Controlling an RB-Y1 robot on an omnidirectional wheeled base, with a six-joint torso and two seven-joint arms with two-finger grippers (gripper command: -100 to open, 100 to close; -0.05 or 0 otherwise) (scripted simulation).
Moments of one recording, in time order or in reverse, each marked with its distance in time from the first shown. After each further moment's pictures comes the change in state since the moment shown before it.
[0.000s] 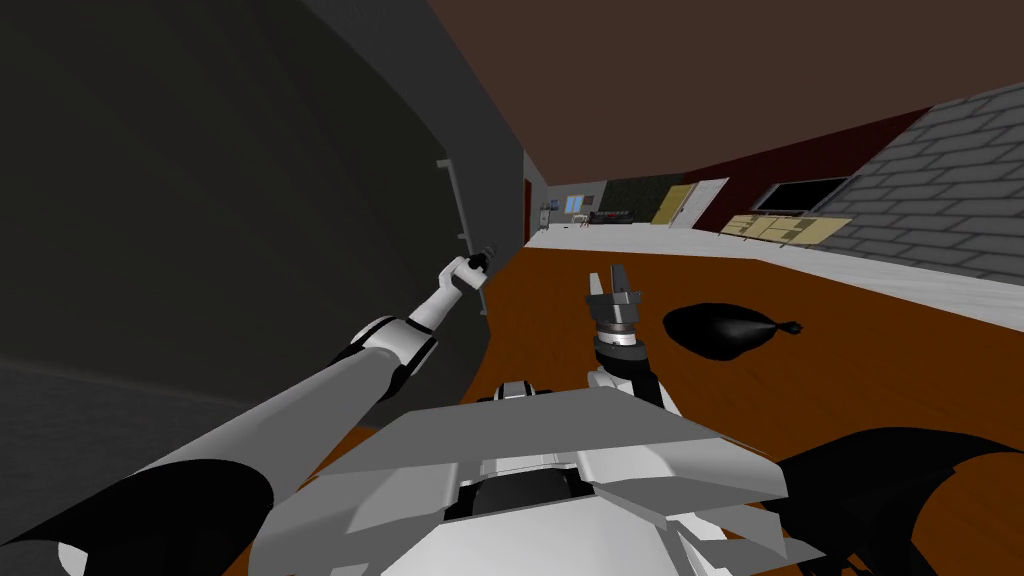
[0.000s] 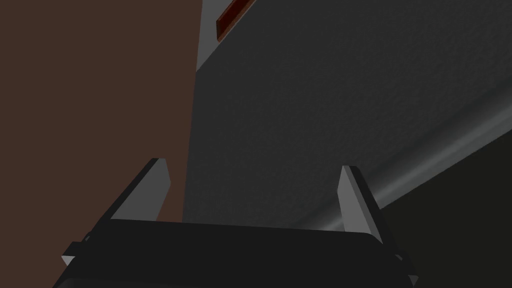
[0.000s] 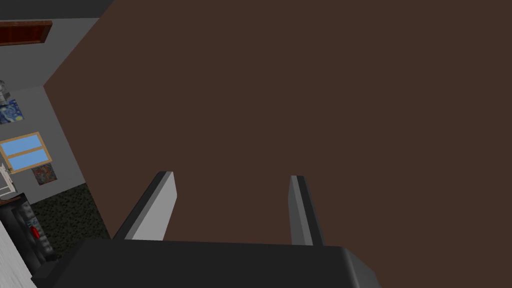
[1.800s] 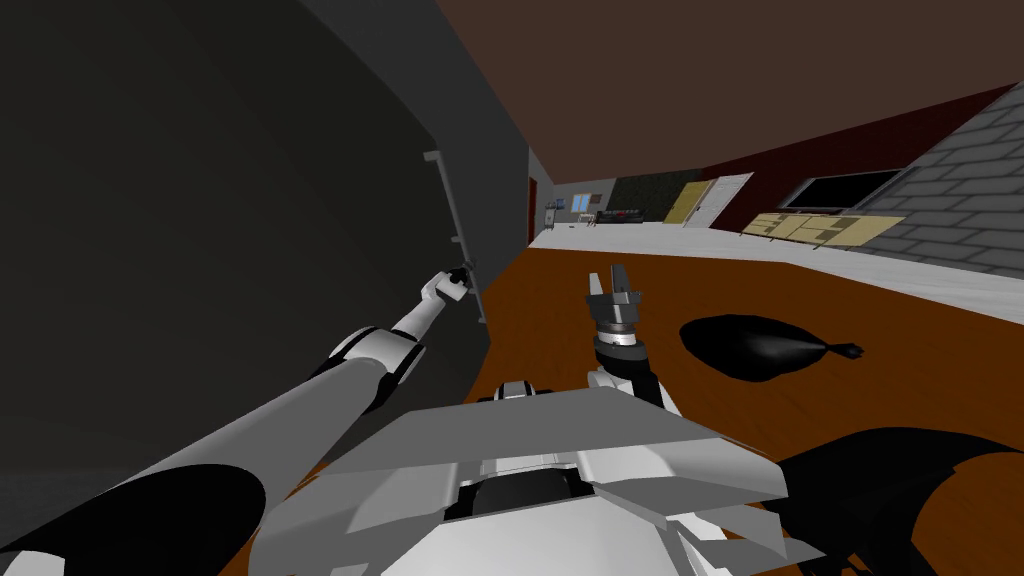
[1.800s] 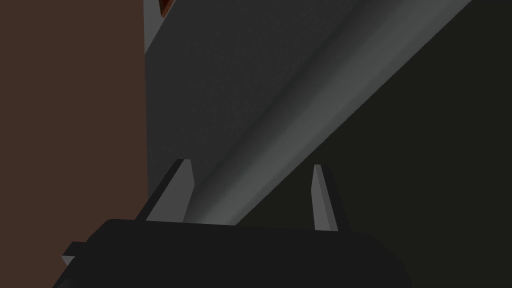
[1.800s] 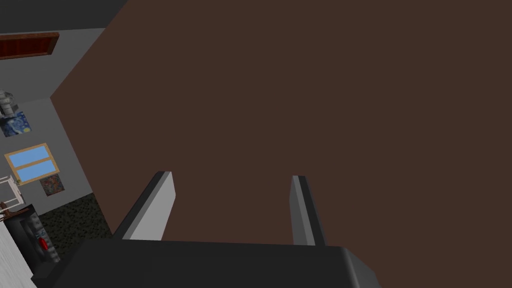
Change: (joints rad) left arm 0.097 0.085 0.080 0.190 -0.099 -0.199 -0.010; right arm 0.000 0.000 0.000 0.000 0.000 0.000 0.000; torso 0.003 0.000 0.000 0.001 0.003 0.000
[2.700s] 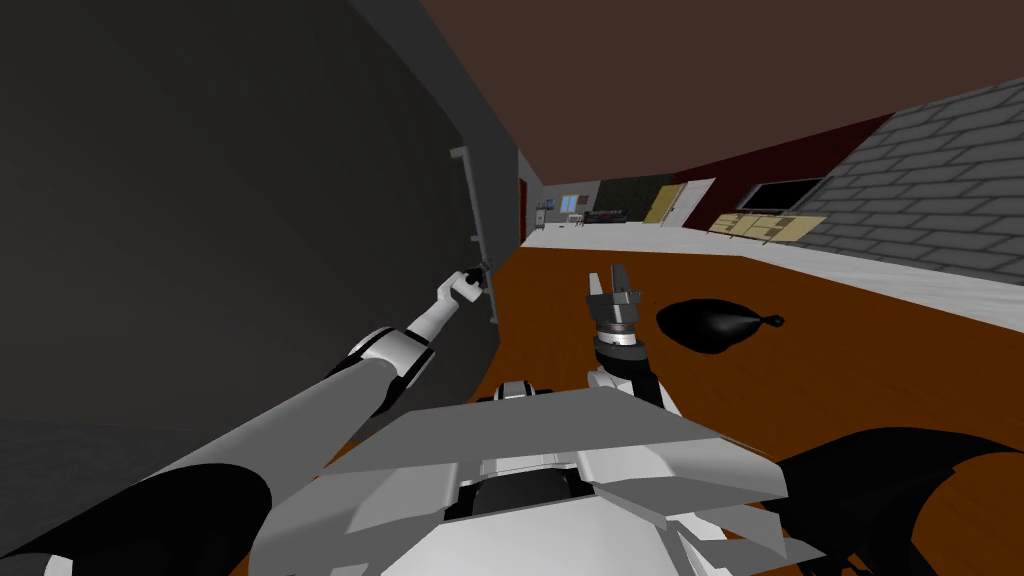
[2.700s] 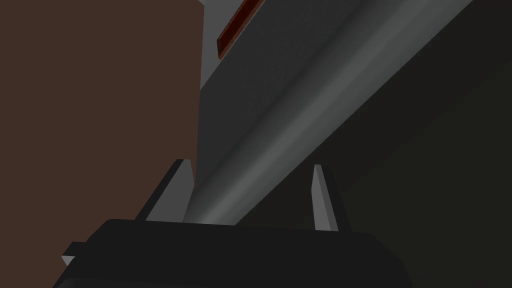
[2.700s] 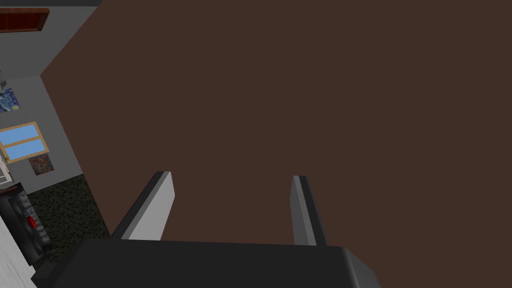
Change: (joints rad) left arm 0.002 -0.077 -0.087 -0.123 0.020 0.068 -0.009; right arm 0.000 0.000 0.000 0.000 0.000 0.000 0.000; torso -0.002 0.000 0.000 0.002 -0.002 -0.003
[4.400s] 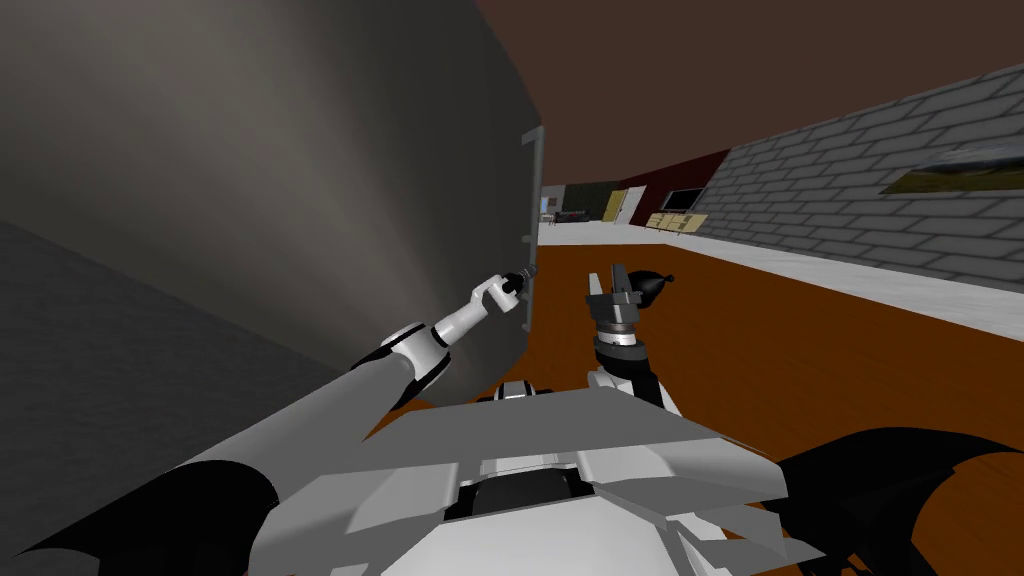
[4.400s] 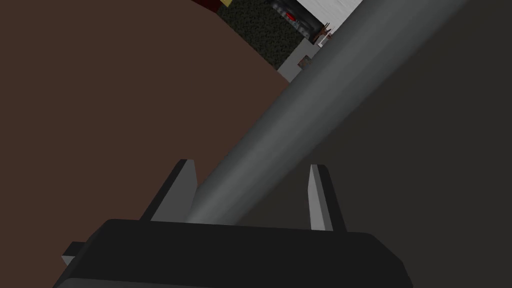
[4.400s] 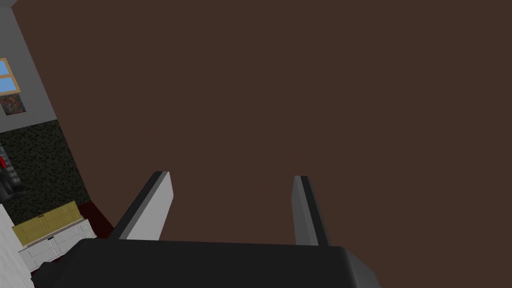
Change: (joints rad) left arm -0.065 -0.133 -0.313 -0.204 0.152 0.043 -0.003; right arm 0.000 0.000 0.000 0.000 0.000 0.000 0.000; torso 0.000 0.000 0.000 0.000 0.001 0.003
